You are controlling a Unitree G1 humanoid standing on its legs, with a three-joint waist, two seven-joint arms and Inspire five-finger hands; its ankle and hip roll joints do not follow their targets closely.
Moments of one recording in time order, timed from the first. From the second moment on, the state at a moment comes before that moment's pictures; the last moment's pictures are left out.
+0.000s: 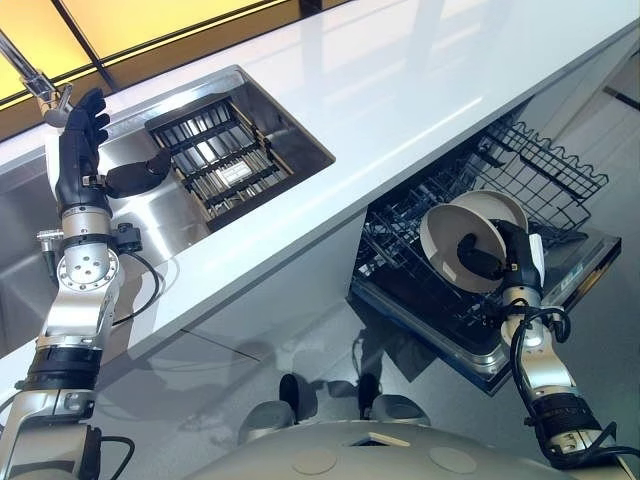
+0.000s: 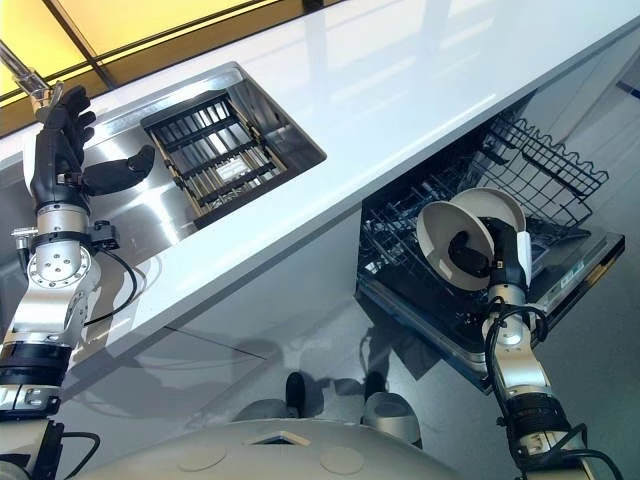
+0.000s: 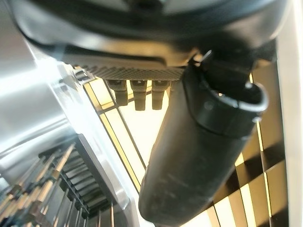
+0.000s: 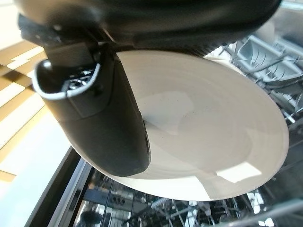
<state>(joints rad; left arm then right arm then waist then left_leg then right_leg) -0.15 0.70 0.09 0.16 -0.28 -0.14 0.33 0.02 -0.50 0.06 0.38 0.08 -0.14 -0.33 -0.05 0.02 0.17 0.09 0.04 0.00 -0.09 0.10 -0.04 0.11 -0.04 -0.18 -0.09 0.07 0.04</state>
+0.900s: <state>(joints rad) -0.16 0.67 0.01 0.16 -0.29 -0.11 0.29 -0.25 -0.41 0.21 0.50 0.14 -0.02 -0.56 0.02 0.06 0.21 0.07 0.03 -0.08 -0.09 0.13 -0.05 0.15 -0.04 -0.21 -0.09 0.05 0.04</state>
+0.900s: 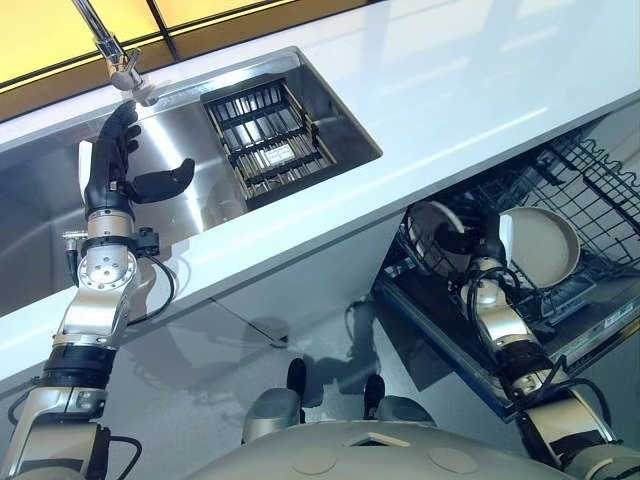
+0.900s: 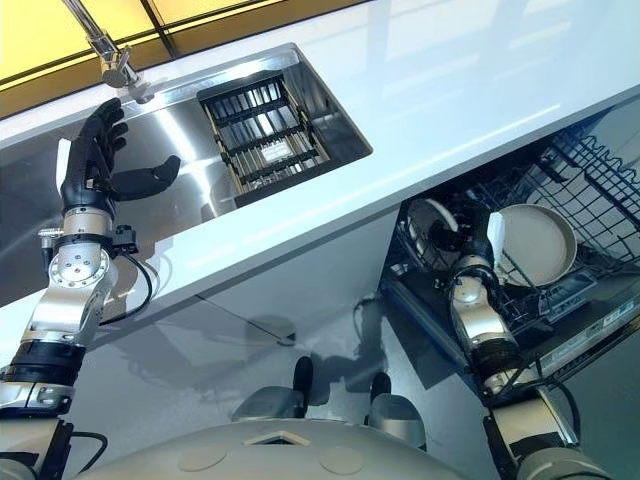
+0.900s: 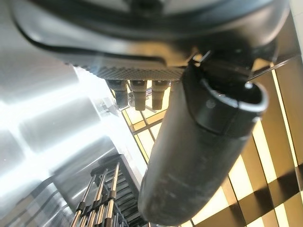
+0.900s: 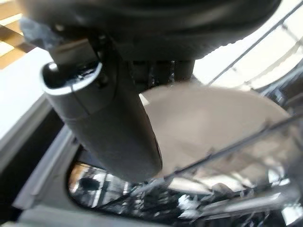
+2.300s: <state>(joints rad) -0.09 0.65 0.11 0.15 -0.31 -0.11 0.27 -0.02 -0.43 -0.06 0.67 0.26 -0.18 -0.49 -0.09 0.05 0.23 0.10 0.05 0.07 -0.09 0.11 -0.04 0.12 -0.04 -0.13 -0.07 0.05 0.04</state>
